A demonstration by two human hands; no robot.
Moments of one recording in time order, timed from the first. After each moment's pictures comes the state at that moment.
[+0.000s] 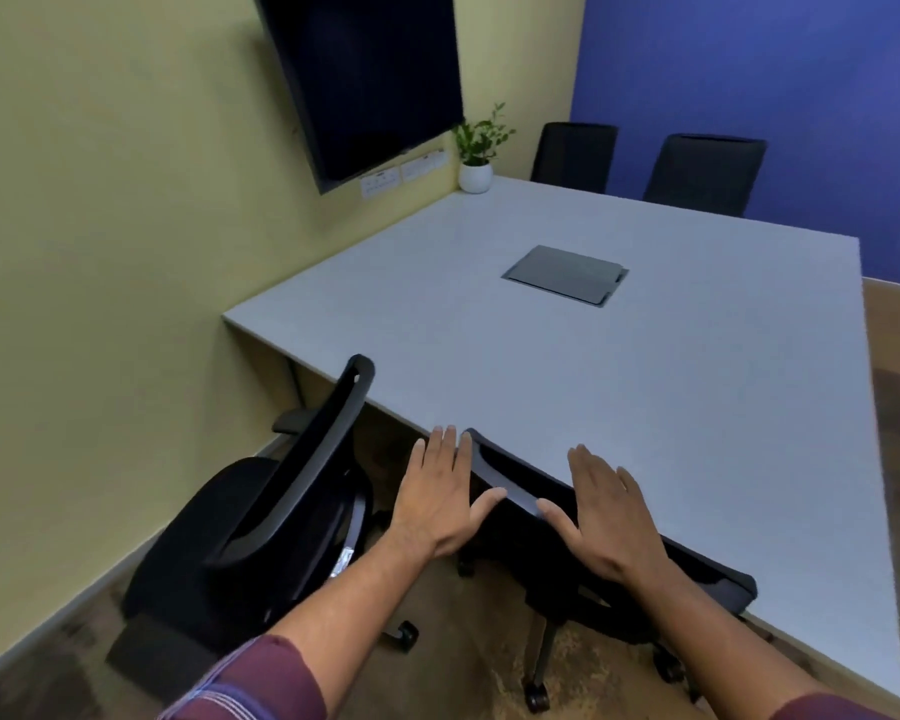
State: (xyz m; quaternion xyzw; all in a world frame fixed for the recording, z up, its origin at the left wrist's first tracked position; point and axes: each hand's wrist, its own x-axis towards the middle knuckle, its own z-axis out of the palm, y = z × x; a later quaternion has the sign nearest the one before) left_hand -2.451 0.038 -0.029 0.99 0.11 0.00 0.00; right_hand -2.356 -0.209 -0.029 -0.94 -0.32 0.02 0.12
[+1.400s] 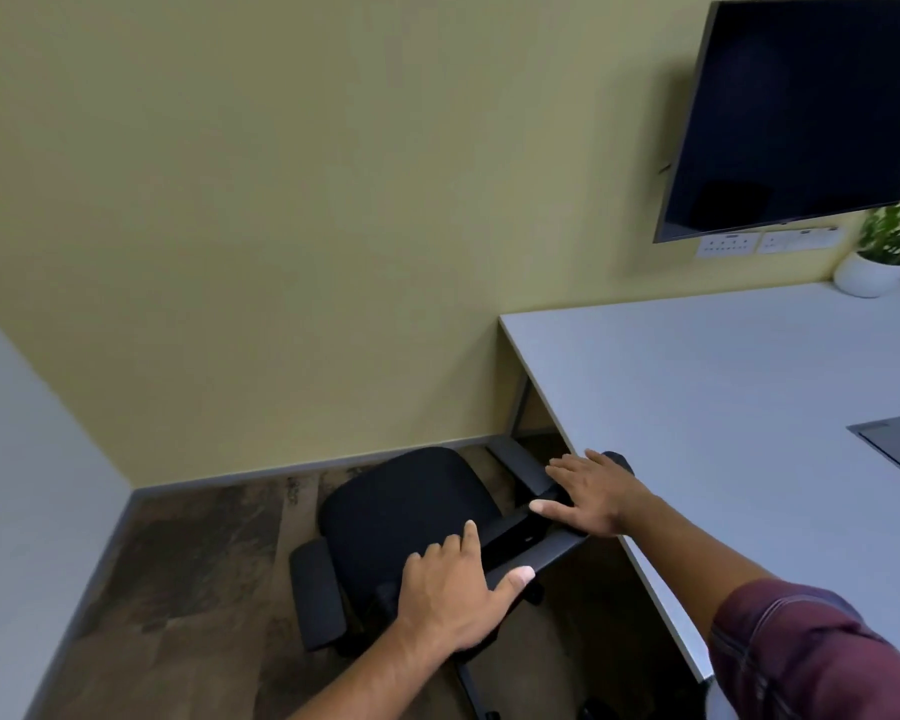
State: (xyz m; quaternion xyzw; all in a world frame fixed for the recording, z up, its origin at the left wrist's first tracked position) left_hand -2.552 0.192 -0.026 0.84 0.54 -0.02 0.11; right_hand -2.273 0.226 0.004 -0.66 -0.73 0.08 -0.11
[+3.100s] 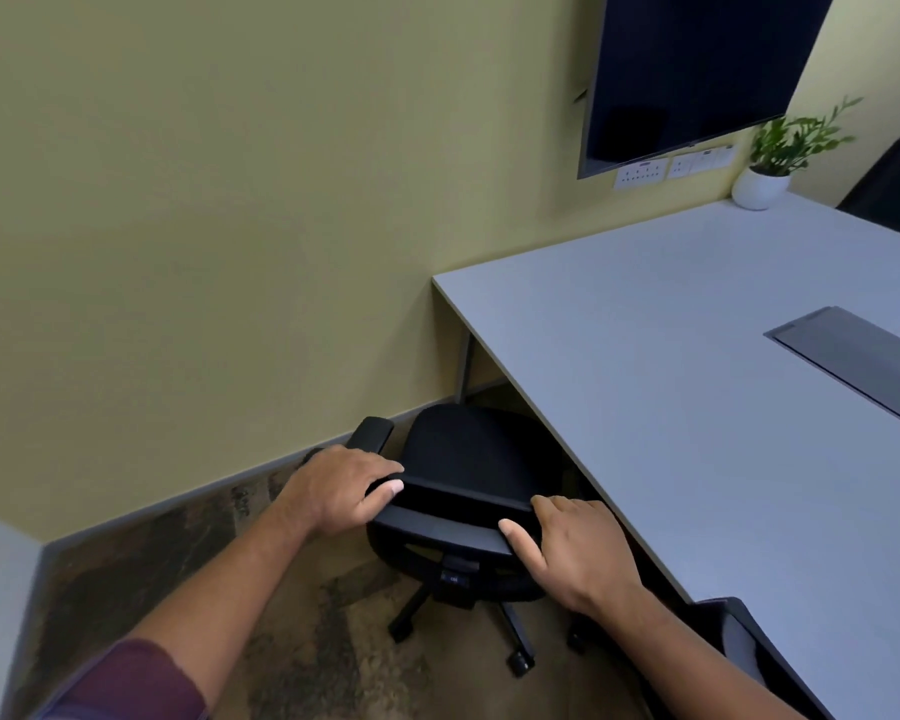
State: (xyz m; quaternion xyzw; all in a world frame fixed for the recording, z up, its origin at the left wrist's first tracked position) left_hand -2.628 0.385 -0.003 0.97 0.25 0.01 0.06; right_hand -2.374 0.142 -0.029 -0.80 -0.59 -0.02 0.07
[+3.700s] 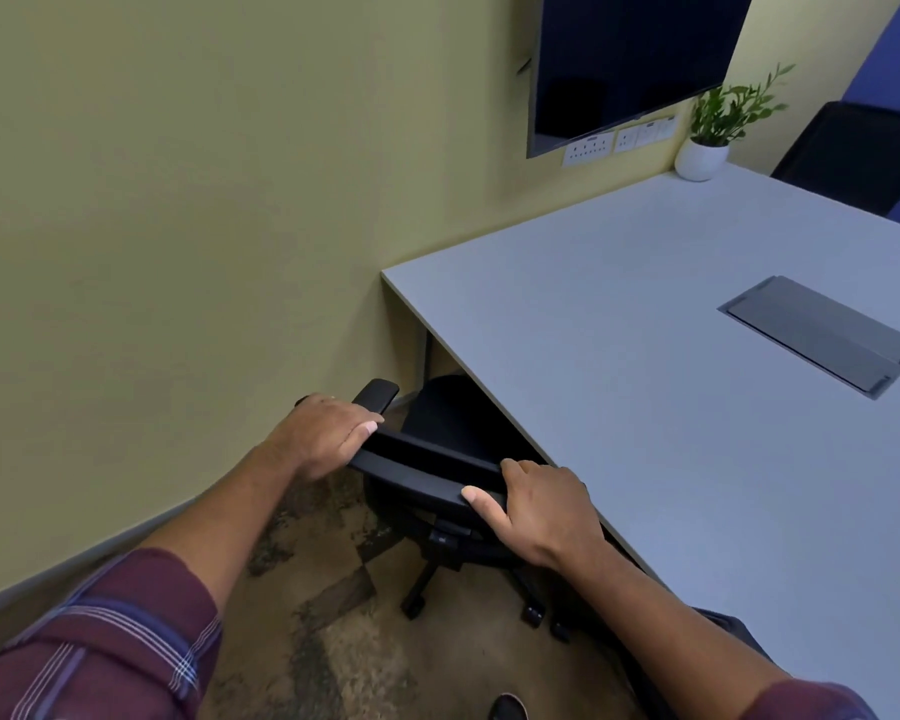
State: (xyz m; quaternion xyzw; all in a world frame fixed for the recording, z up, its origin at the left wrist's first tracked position) left_hand -2.537 0.511 -0.016 0.97 0.22 -0.01 0.06; right_hand -2.338 0.221 -0.026 -0.83 -0.55 -0.01 0.09
